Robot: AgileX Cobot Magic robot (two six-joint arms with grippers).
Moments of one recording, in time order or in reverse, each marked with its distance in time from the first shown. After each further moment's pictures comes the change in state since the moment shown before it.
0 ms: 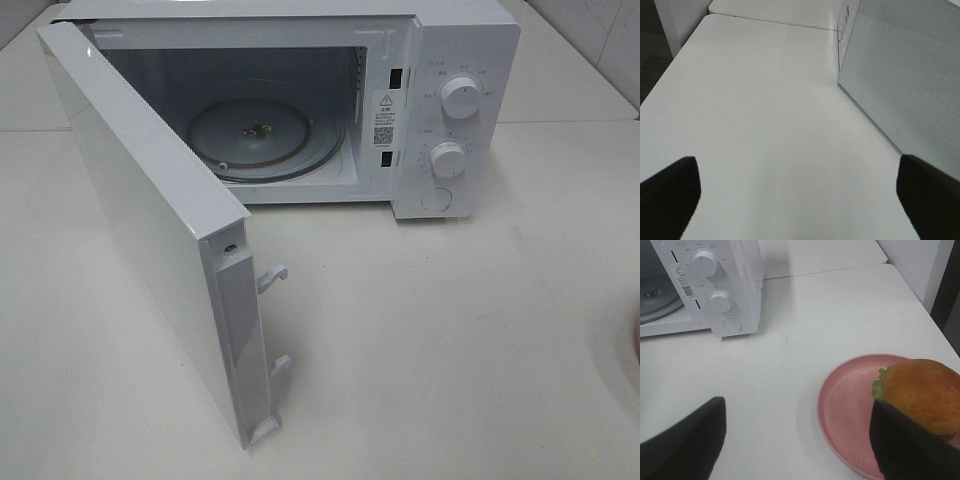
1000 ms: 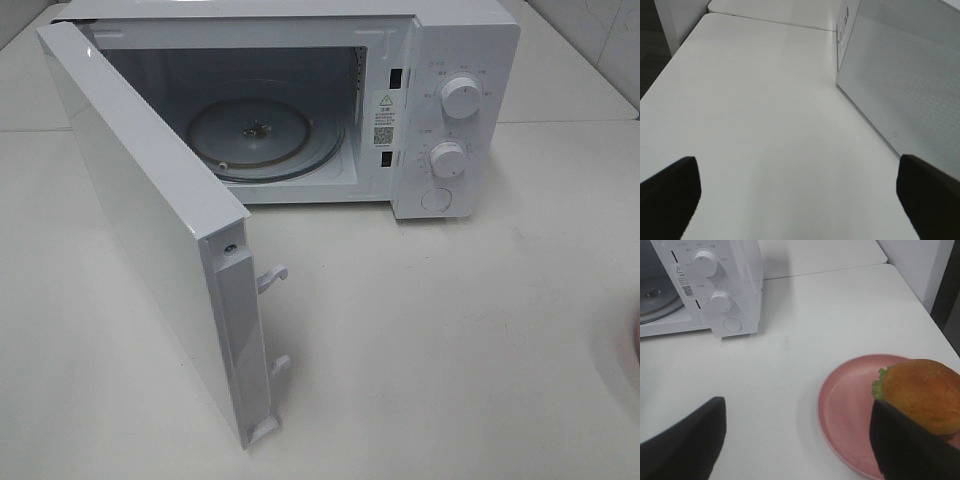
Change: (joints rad) left arm 0.000 0.000 -0.002 -0.002 0.000 -0.018; right arm 0.000 0.000 0.000 0.000 0.000 0.000
